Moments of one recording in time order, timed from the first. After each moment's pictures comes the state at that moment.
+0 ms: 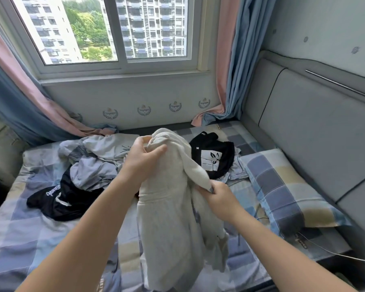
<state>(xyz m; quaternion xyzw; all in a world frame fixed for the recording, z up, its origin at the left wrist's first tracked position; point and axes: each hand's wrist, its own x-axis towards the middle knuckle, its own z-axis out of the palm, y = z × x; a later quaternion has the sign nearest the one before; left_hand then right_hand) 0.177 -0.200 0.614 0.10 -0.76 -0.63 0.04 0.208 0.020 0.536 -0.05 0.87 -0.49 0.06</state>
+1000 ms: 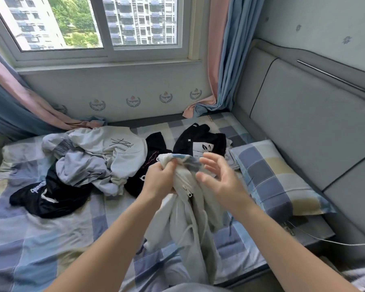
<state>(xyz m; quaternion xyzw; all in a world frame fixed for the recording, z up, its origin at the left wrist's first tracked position) 0.188 -0.137 0.557 0.15 -0.70 -0.69 -0.05 0.218 0.036 0.568 -0.03 0.78 -0.62 0.04</state>
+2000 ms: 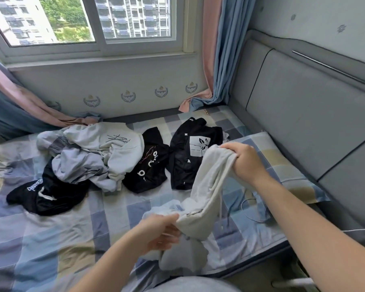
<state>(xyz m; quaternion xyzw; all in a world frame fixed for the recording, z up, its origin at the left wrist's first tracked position) 0.261 -0.163 0.469 0.23 -0.66 -0.57 -0.42 0.174 0.101 0.564 -0.06 0.92 -0.39 -0.08</state>
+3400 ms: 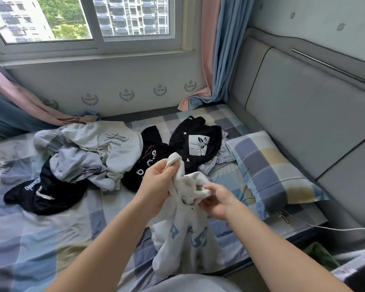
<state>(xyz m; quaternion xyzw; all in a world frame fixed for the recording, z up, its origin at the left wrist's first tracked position) 0.213 -0.134 0.547 0.09 -0.63 -0.76 -0.13 0.201 0.048 0.478 0.37 0.44 -0.78 0.24</state>
